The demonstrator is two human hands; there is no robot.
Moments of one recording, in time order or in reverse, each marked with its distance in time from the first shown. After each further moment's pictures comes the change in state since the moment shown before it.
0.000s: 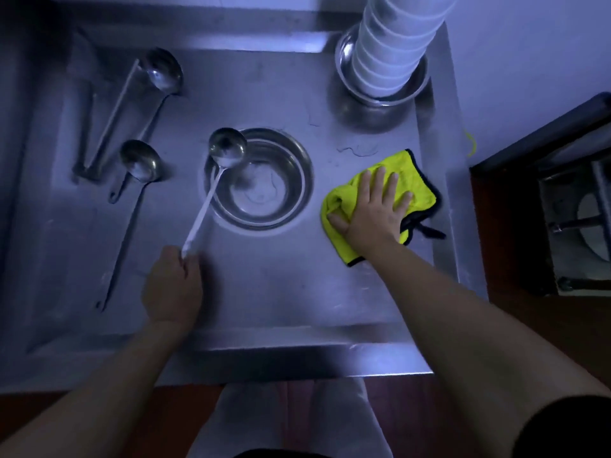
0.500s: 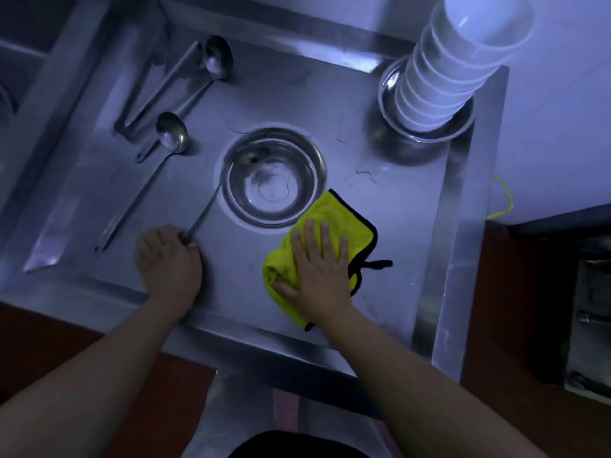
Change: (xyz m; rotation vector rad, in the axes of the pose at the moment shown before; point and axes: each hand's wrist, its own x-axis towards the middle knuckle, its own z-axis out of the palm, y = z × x) left_hand -0.021 0.026 0.027 0.288 0.188 -0.179; right_hand -0.052 -0.018 0.026 -0.014 0.022 -0.646
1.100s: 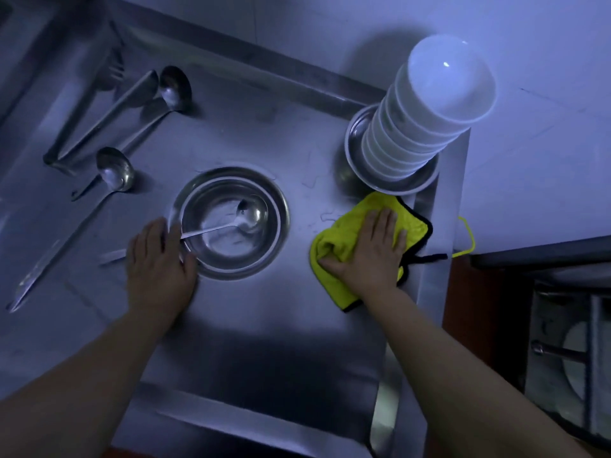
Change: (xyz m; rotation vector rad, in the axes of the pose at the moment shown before) left_hand 0.055 0.071 0.030 -0.058 0.042 0.247; right_hand 0.083 0.149 -0.050 0.017 0.070 0.416
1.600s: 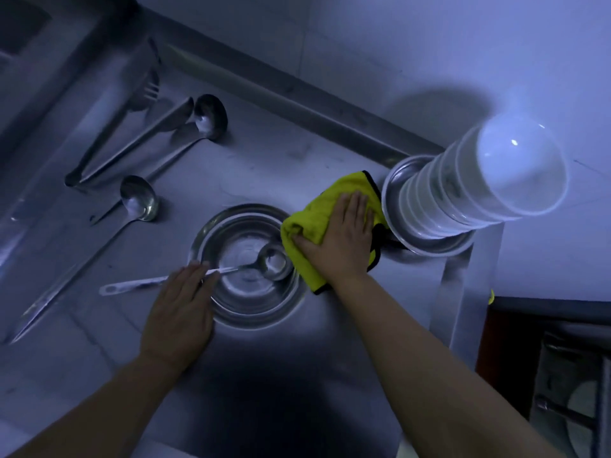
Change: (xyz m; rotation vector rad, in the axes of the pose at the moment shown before) left_hand 0.009 -0.017 0.018 -0.111 0.074 0.290; right_hand 0.101 -0.111 -0.008 0.063 0.007 -0.179
